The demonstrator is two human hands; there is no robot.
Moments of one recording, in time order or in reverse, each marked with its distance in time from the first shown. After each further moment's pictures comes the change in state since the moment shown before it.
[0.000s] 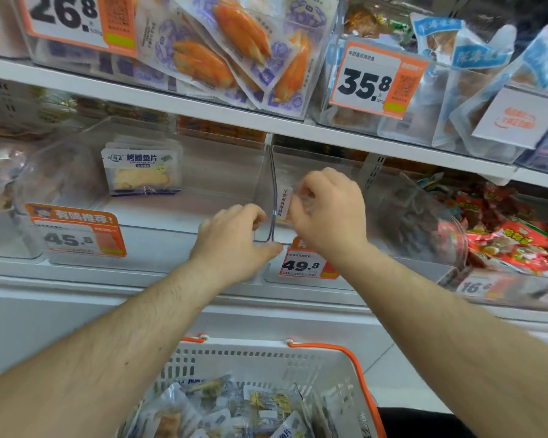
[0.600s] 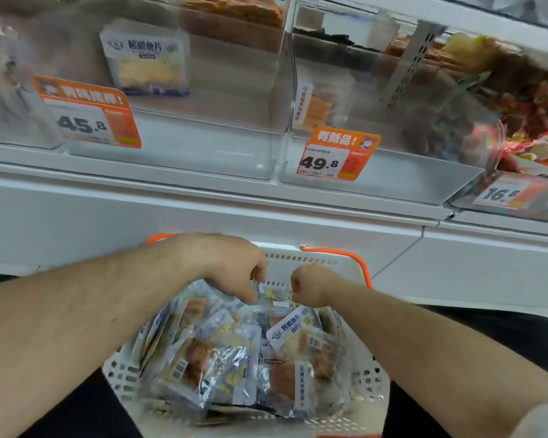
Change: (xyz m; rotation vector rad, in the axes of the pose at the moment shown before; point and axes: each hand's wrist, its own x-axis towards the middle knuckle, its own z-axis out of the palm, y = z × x) left_hand -0.103 -0.036 0.042 0.350 -1.055 0.116; right_hand -0.241 -0.006 0.052 0.008 -1.483 0.235
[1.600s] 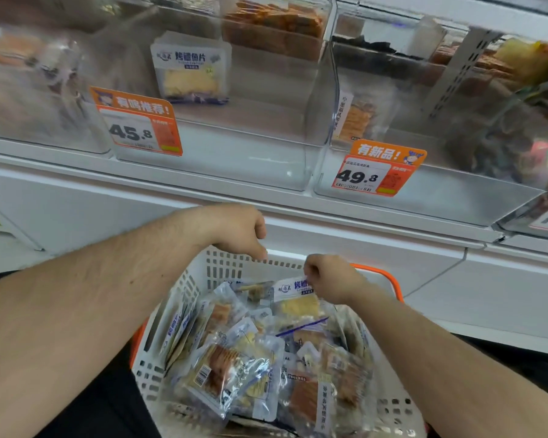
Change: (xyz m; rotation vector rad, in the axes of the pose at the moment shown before) left_hand -0.009 -0.046 -0.030 -0.302 0.240 -0.218; right_hand 0.006 -0.019 -0.029 0.205 0.202 -0.076
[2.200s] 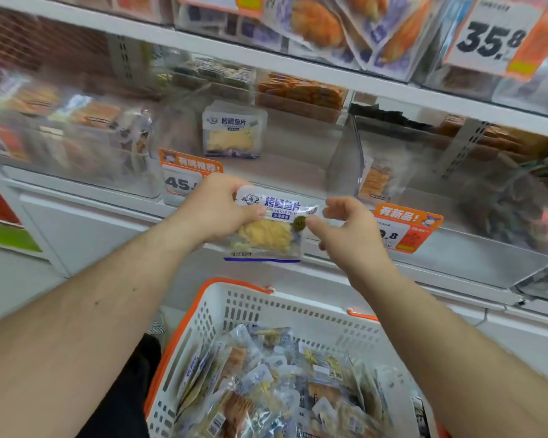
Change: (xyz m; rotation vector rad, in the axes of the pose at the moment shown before) left_hand -0.043 -0.040 -0.057 -0.587 0.736 0.096; right_hand -0.024 -0.122 -0.123 0.779 0.556 0.016
